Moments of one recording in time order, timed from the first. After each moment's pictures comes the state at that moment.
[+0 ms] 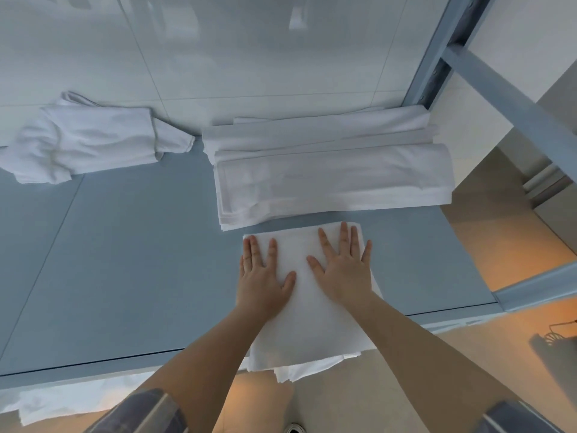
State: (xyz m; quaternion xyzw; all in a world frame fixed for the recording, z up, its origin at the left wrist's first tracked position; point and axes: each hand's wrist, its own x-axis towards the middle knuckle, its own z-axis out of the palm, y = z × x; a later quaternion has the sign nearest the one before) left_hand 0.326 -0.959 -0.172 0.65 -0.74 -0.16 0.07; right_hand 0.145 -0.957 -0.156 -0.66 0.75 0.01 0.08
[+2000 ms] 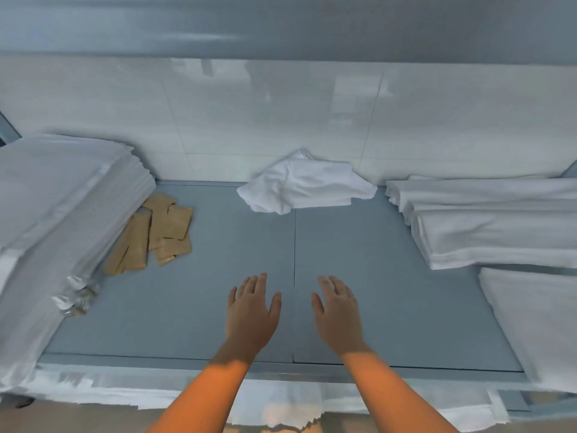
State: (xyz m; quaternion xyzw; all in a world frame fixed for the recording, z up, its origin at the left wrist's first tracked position) left_hand 0.839 -0.918 -0.086 0.72 -0.67 -0.10 0.15; right_hand 0.661 -0.922 -0.084 -0.69 0.68 -0.19 0.16
